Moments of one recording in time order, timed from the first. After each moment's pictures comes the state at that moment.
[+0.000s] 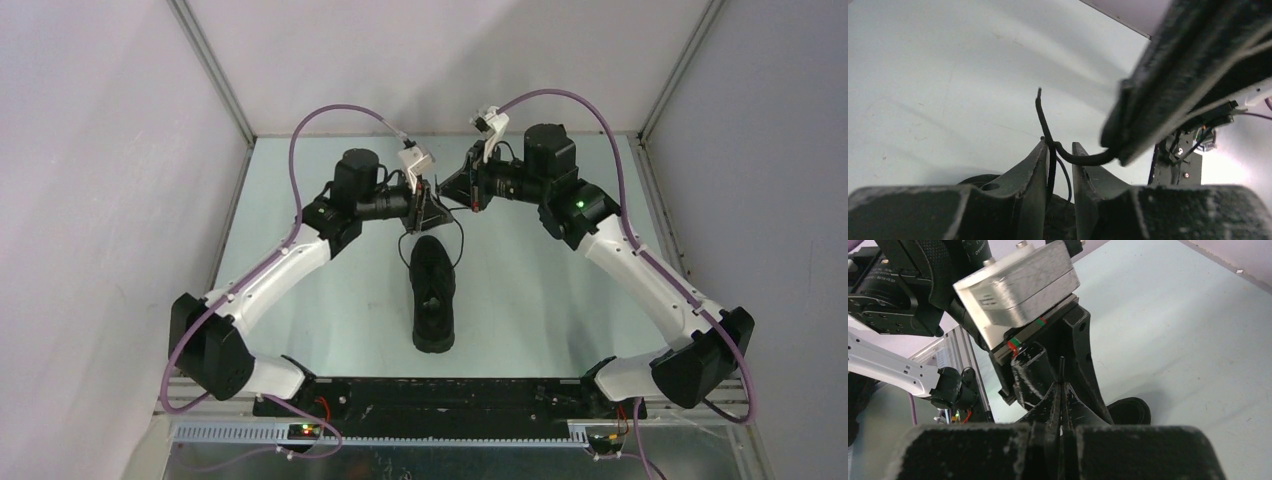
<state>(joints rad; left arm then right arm) -0.56 1.38 1.19 -0.15 0.70 -0.05 0.60 1.38 1.41 -0.25 -0.56 0.20</state>
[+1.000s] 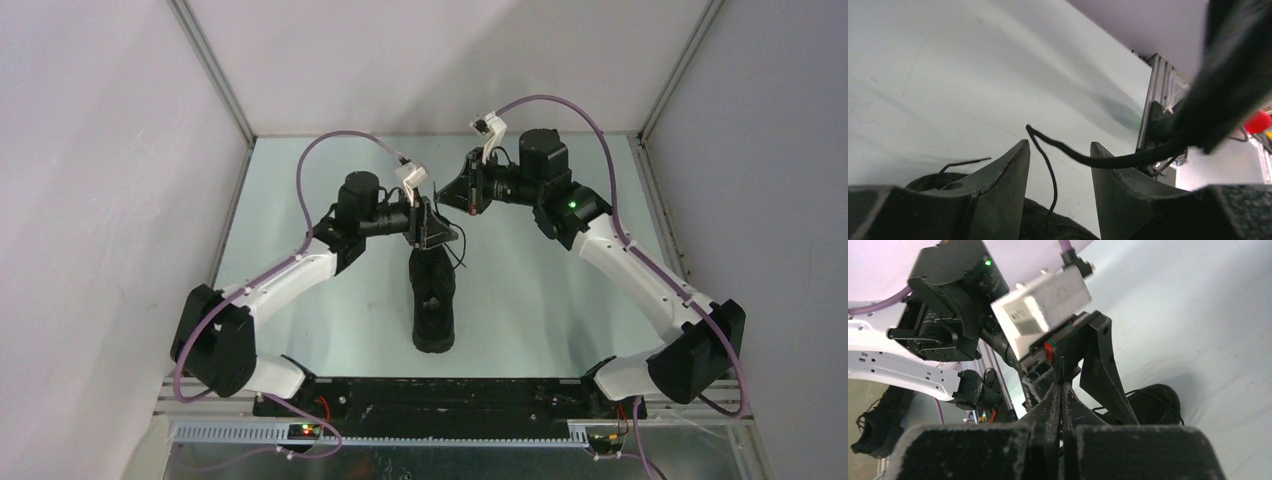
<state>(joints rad) -0.55 1.40 0.97 0.12 0.70 -0.25 0.58 1.39 1.35 -0.20 -0.60 0.35</state>
